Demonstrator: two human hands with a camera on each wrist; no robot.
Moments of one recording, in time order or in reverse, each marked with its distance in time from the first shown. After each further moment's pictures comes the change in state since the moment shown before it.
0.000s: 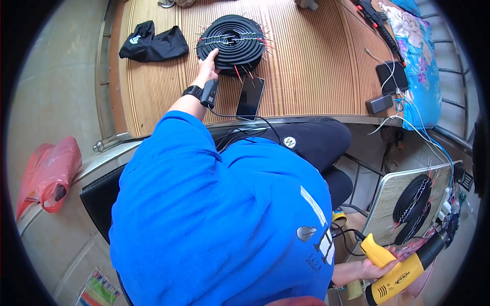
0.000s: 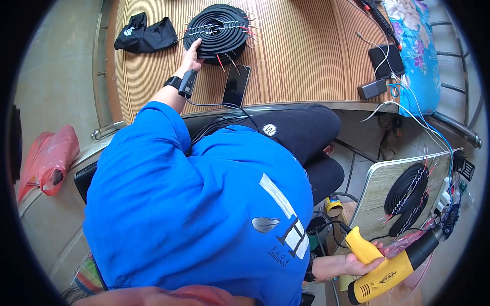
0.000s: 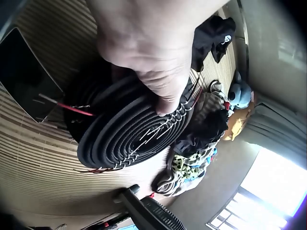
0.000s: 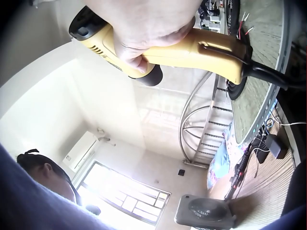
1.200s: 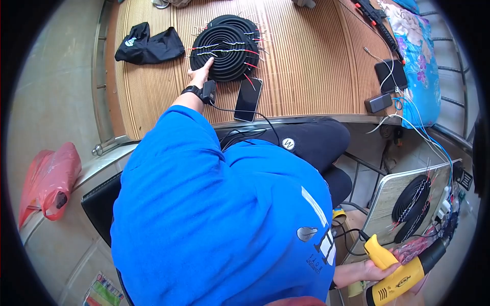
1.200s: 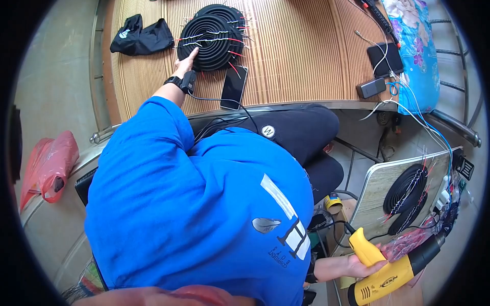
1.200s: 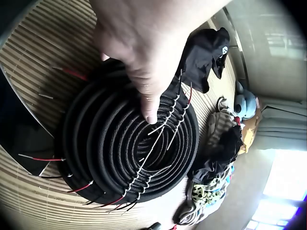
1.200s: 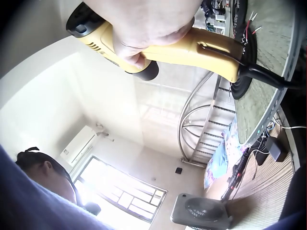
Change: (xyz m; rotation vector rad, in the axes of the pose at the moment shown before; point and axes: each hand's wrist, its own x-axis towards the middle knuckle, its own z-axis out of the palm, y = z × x) left_hand 0.039 -0.020 -0.049 0.567 0.417 0.016; right_hand 0.007 -0.007 0.012 -0.029 0.082 -0.090
